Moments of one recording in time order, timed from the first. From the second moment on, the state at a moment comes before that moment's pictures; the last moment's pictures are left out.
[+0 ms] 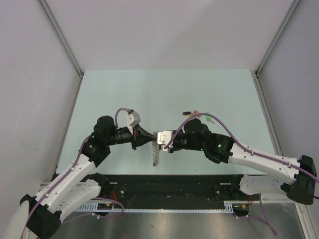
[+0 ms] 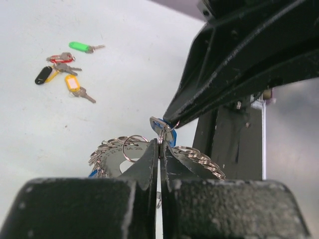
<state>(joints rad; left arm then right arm) -0.52 0.80 0.63 -0.07 0.79 -0.04 1.10 1.13 0.94 -0.18 -0.17 -0.62</state>
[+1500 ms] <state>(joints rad) -0.60 1.03 0.90 -0.49 0.76 0.40 1.10 1.15 0.94 -0.26 -0.17 -0.63</state>
